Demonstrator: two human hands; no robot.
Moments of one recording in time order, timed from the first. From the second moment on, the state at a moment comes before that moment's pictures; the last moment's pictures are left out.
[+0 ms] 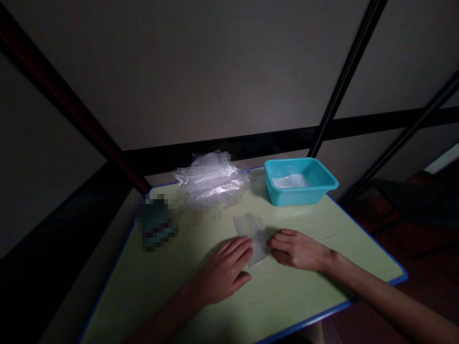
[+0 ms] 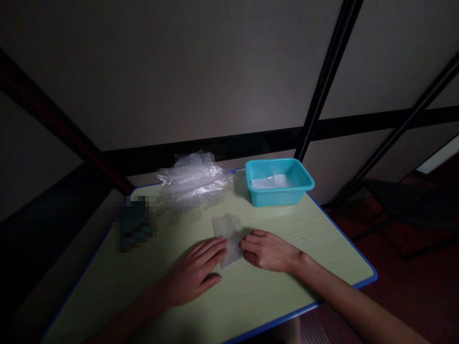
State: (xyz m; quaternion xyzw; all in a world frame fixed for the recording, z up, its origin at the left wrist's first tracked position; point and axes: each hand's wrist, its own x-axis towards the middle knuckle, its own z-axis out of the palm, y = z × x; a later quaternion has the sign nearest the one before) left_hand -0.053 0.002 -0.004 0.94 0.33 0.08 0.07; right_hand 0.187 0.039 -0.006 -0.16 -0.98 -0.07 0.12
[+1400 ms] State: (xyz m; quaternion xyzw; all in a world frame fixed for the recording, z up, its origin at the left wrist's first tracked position) left_hand -0.032 0.052 -0.032 0.51 0.56 0.45 0.48; right_hand 0.152 0.067 -0.019 -0.41 -0.82 0.20 0.34
